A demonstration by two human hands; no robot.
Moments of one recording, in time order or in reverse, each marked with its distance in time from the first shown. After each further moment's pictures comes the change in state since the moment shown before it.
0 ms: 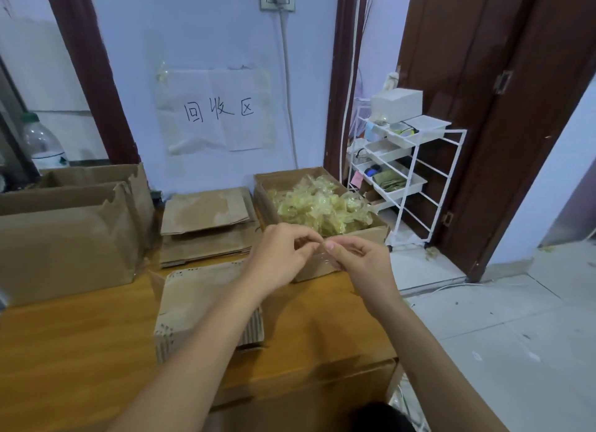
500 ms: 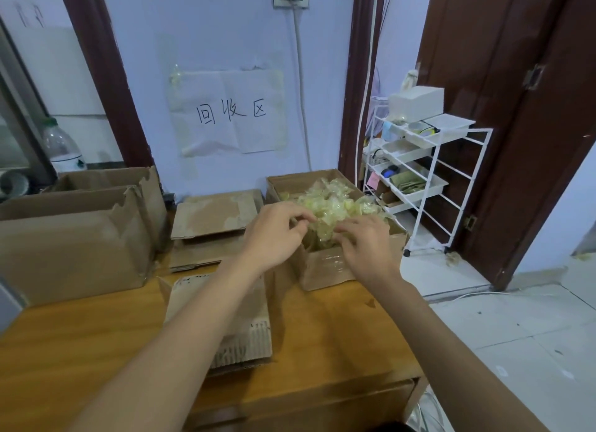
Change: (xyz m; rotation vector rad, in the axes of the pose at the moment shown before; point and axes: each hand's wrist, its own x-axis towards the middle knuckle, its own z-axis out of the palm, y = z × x) left_hand 0.041 -0.017 -0.025 0.103 0.065 -0.016; right_hand 0.075 0.033 0.003 -0.977 0.026 -0.465
